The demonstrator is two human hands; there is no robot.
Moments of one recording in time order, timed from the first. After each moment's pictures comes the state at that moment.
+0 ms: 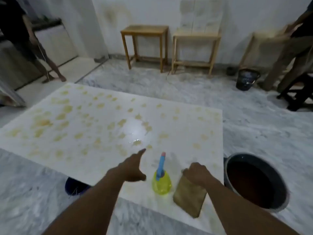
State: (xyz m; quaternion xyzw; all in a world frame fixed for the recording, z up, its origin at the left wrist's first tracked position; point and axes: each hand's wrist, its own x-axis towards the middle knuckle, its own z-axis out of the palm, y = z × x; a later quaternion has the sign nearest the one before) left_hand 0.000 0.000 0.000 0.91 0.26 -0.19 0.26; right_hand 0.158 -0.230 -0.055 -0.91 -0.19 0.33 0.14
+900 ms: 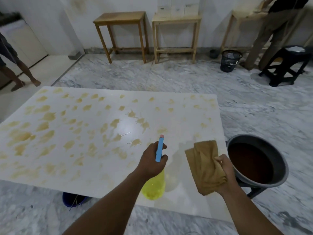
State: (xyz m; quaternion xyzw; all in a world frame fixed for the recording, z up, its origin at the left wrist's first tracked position) left_hand 0.035 -0.020 0.000 0.85 0.21 -0.01 0.48; right_hand 0.128 -0.259 -0.042 -0.43 0.22 0.37 0.79
